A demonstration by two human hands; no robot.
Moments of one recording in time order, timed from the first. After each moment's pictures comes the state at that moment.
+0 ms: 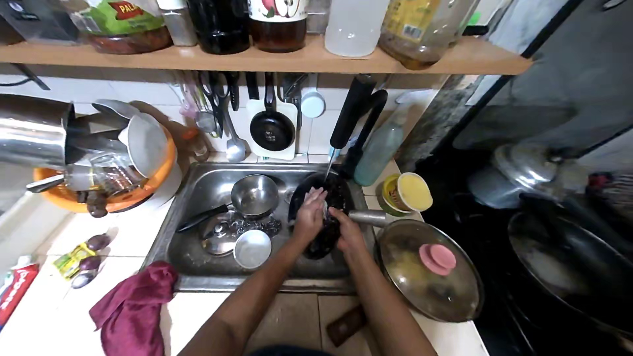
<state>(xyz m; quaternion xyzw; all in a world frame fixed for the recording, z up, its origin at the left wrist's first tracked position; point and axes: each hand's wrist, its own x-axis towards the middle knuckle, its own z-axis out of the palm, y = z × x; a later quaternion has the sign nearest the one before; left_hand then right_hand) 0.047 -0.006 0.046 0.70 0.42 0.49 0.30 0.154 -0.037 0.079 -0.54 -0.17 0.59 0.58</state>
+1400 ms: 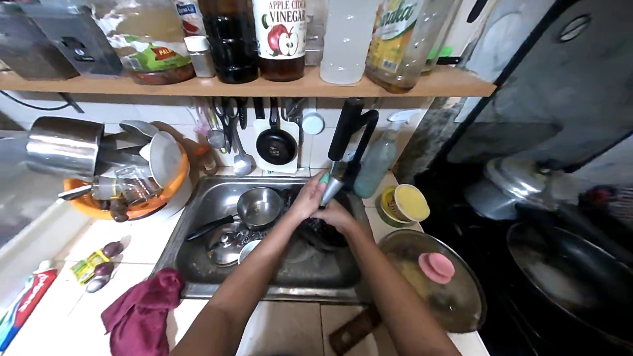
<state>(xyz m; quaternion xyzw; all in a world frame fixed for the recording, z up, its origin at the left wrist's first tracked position) 0.025 0.030 0.132 0.72 0.40 0.39 0.41 0.151 0.006 0.131 -0.59 -0.59 0.49 0.27</state>
